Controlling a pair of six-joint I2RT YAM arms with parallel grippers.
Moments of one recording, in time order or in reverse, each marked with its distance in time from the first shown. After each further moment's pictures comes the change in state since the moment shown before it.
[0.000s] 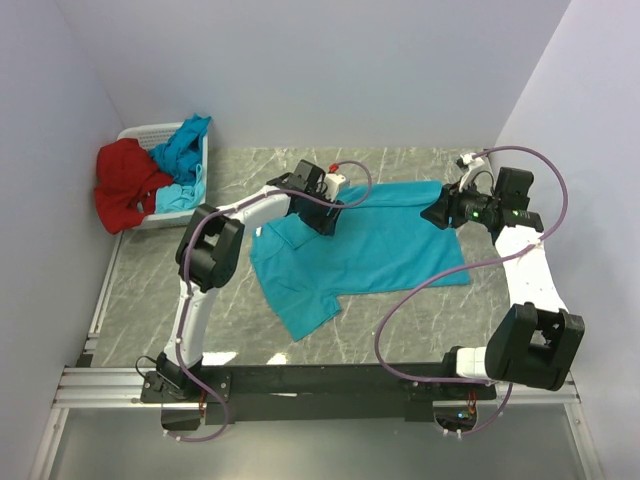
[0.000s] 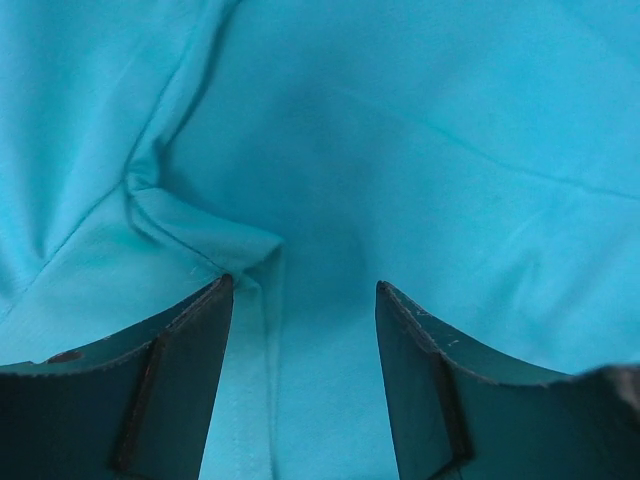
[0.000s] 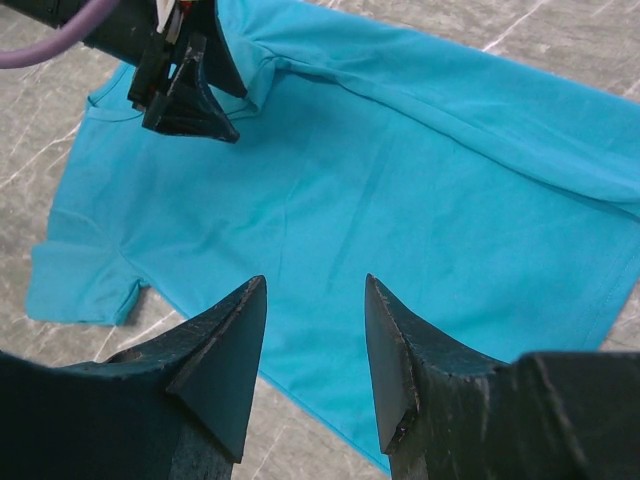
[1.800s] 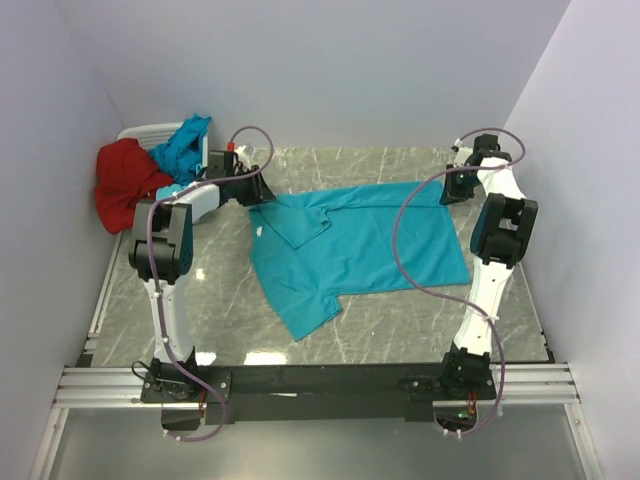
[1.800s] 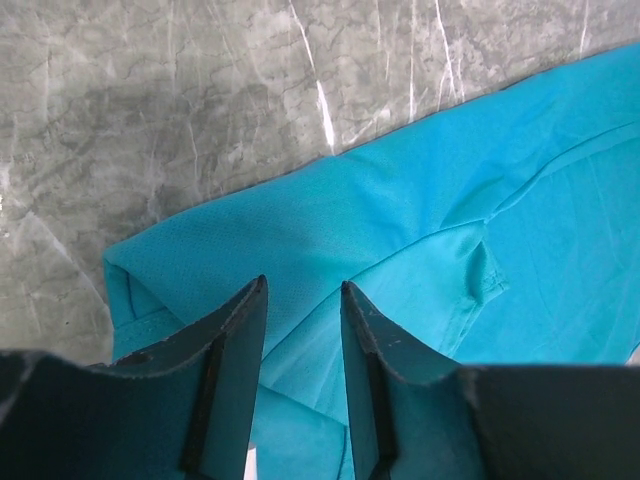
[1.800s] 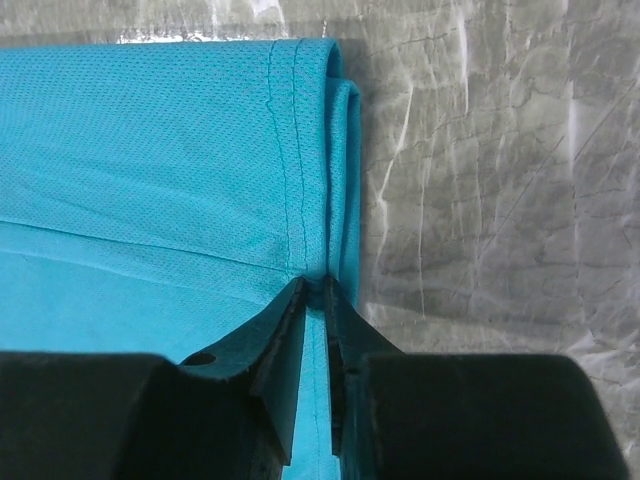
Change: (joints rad) left arm 0.424 -0.101 -0.252 0.346 0.167 -0.490; right arm -0.003 1.106 1.013 -0.378 0.533 0.130
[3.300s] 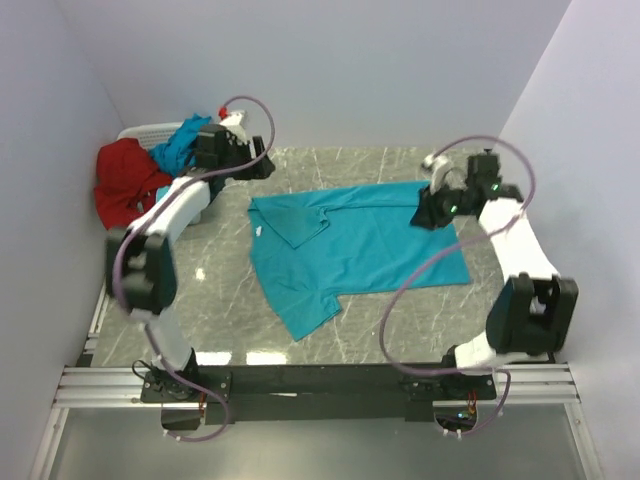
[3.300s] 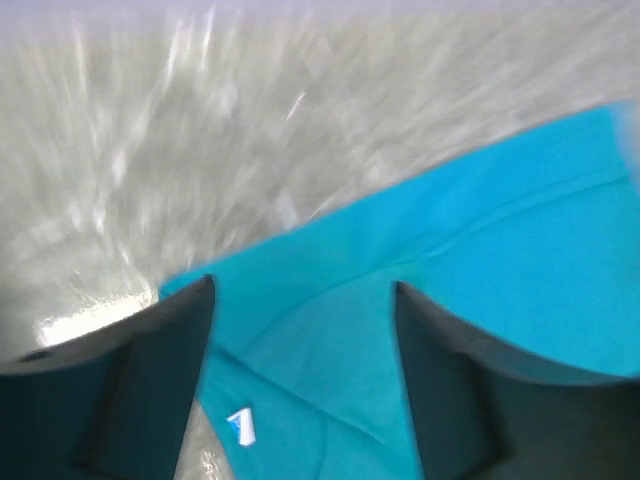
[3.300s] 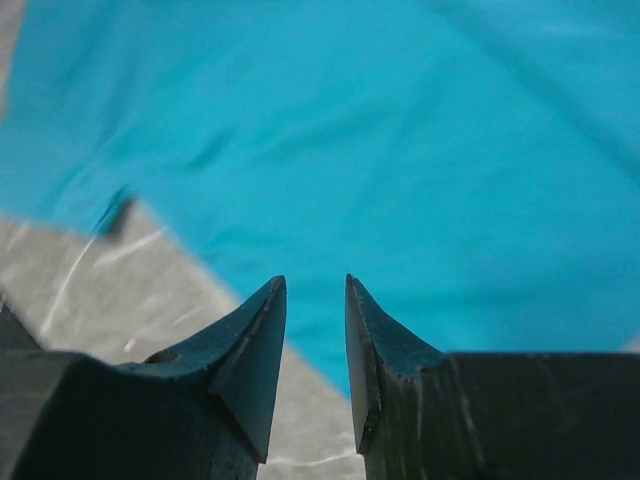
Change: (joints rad) left arm -0.041 -0.239 0.016 -0.046 -0.196 0.130; right arm 0.129 -0.885 -0.770 0.064 -0.367 -0.343
